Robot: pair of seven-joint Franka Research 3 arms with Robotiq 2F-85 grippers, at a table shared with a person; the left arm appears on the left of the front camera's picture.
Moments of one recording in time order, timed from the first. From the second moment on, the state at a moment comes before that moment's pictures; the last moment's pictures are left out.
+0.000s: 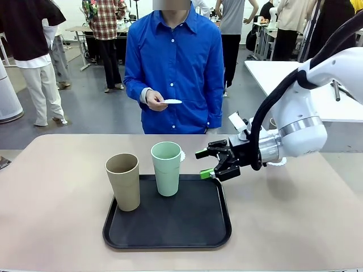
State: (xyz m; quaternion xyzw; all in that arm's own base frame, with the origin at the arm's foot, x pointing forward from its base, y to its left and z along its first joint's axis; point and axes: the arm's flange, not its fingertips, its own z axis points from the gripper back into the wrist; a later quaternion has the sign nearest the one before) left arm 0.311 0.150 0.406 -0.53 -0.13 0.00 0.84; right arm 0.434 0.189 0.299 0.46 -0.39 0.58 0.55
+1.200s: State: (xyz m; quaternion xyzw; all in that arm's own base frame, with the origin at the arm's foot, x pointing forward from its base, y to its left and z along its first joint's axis) left arm 0.311 0.150 0.406 -0.53 -0.13 0.00 0.84; right arm 0.439 0.202 0.281 0.46 -0.39 0.56 0.56
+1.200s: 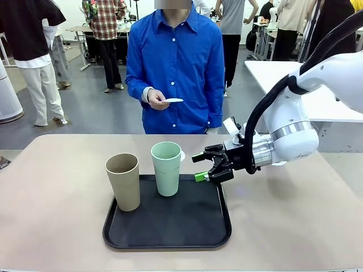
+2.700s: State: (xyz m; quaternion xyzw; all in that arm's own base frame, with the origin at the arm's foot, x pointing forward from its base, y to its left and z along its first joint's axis) left arm 0.311 0.150 0.406 -0.53 -0.13 0.00 0.84; right arm 0.460 0.254 0.238 0.48 -0.38 0.56 0.56
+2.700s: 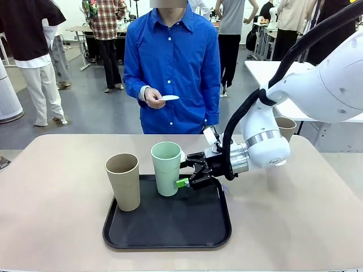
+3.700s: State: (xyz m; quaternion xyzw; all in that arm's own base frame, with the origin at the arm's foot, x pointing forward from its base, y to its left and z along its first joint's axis) left arm 0.311 0.150 0.406 -0.53 -0.13 0.00 0.84; right arm 0.466 0.285 0.228 0.49 -0.37 0.57 0.54
